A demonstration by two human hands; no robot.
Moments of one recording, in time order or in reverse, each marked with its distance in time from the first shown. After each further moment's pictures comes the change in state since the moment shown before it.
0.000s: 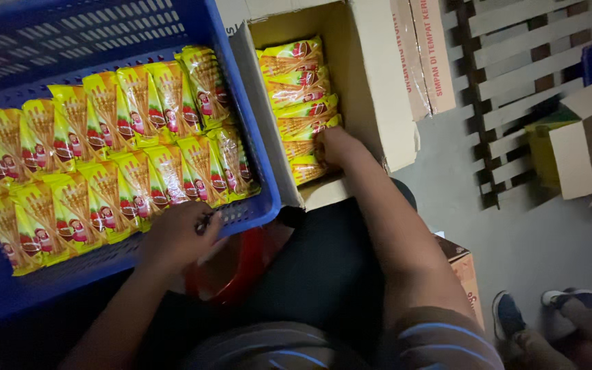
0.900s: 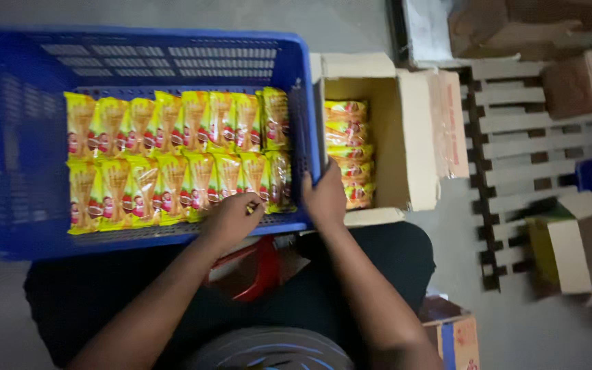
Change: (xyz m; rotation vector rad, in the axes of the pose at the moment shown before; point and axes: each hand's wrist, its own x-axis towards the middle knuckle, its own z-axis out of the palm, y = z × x) left_hand -0.026 0.018 -0.015 -0.447 0.174 -0.104; right_hand -0.112 -0.240 -0.123 0.571 0.534 0.417
